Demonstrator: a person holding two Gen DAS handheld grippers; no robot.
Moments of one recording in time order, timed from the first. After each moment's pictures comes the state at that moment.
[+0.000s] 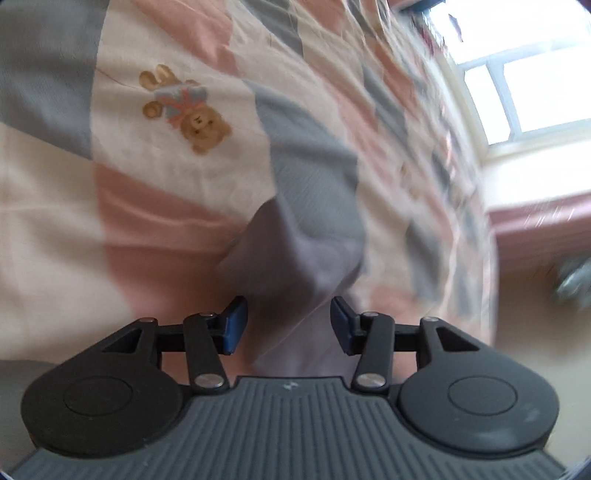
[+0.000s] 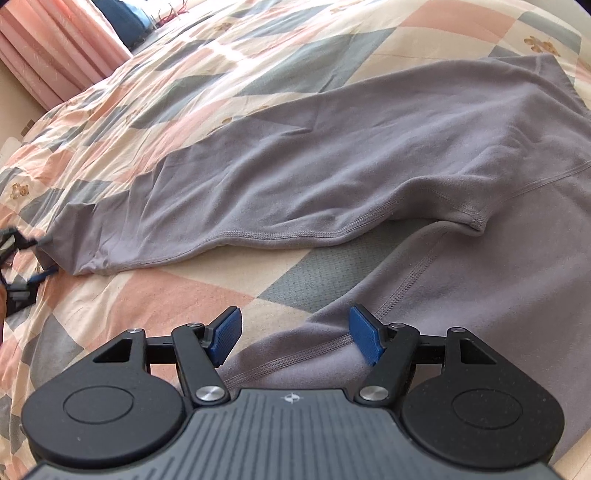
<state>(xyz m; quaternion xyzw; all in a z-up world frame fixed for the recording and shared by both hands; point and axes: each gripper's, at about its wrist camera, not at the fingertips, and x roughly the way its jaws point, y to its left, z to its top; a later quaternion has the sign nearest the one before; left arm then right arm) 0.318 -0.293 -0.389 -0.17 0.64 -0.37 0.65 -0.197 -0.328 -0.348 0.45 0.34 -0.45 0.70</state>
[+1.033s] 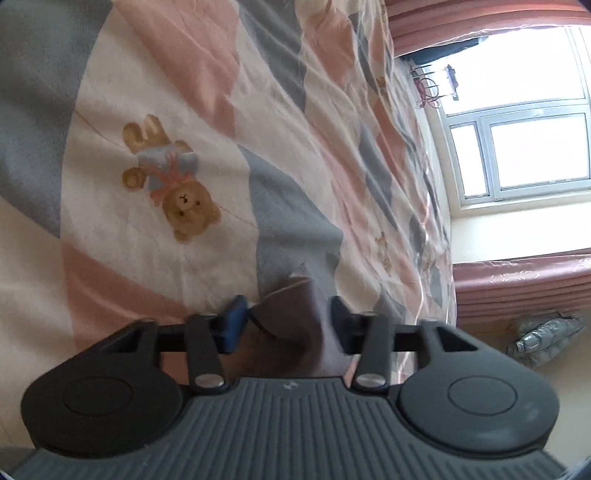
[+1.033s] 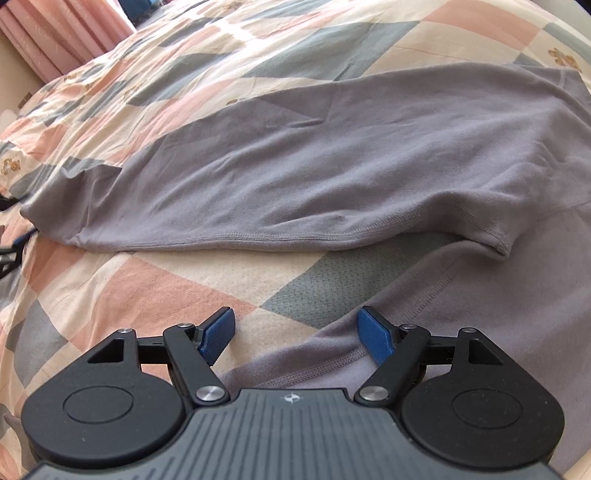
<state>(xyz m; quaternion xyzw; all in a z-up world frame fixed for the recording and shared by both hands) 0.372 -0.309 -0.410 -0.24 0.64 -0.36 0.63 -0.176 -0.344 -0.358 0.43 0.38 -0.43 0.70</state>
